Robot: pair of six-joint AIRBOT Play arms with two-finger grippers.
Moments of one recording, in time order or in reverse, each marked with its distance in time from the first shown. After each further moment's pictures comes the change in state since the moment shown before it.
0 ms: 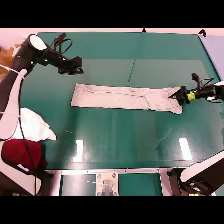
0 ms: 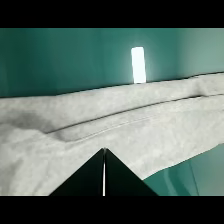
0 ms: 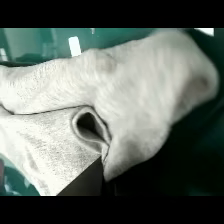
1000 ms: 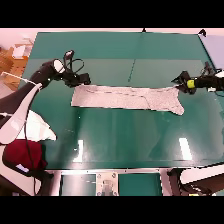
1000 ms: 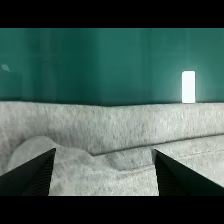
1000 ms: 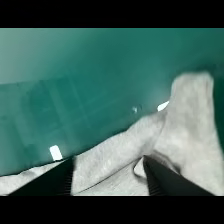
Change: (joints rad) left arm -0.072 0.020 -0.258 0.203 0.326 -0.089; right arm 0.103 0.314 -0.116 -0.051 -0.394 0.435
